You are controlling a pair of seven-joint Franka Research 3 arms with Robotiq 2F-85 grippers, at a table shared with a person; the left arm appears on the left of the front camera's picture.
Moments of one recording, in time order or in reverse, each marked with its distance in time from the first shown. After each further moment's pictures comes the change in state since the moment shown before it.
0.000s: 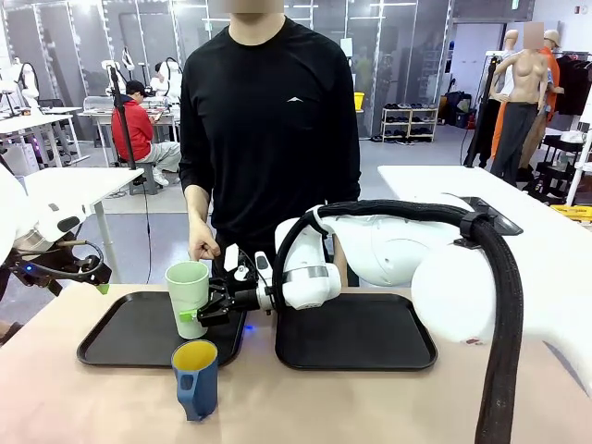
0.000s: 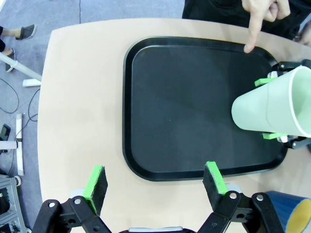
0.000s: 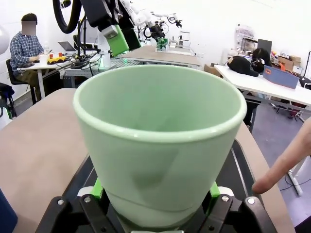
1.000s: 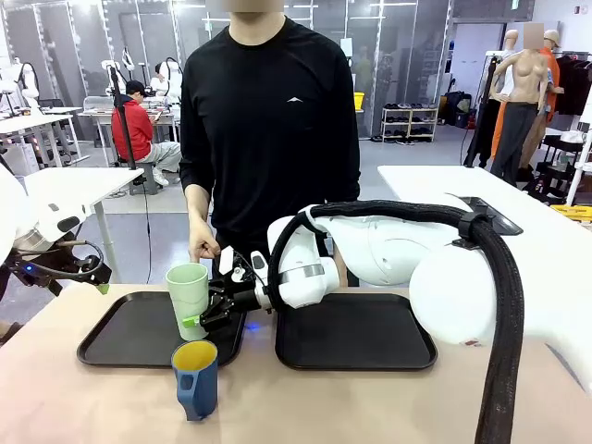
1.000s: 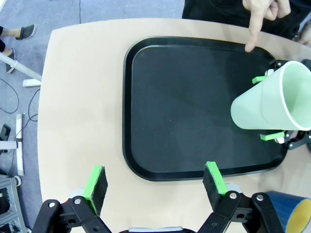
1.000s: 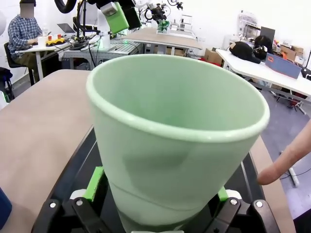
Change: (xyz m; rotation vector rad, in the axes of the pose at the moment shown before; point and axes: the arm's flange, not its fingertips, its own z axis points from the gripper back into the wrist) left arm 0.000 0.000 0.000 0.000 0.000 0.000; right arm 0.000 -0.002 -0.001 0.000 0.098 0.021
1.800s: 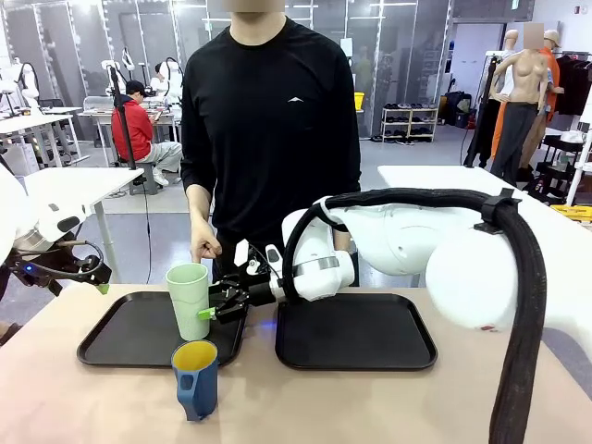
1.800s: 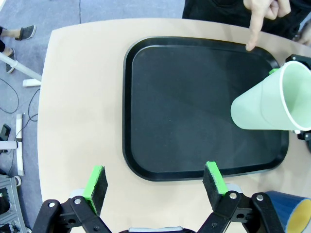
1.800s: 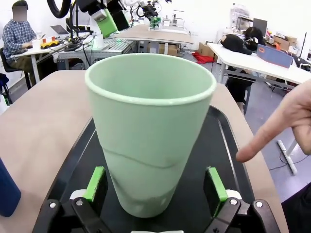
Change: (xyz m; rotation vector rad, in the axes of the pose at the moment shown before) left arm 0.000 0.000 0.000 0.000 0.000 0.000; right arm 0.004 -0.005 0.040 -0.037 0.016 -0.047
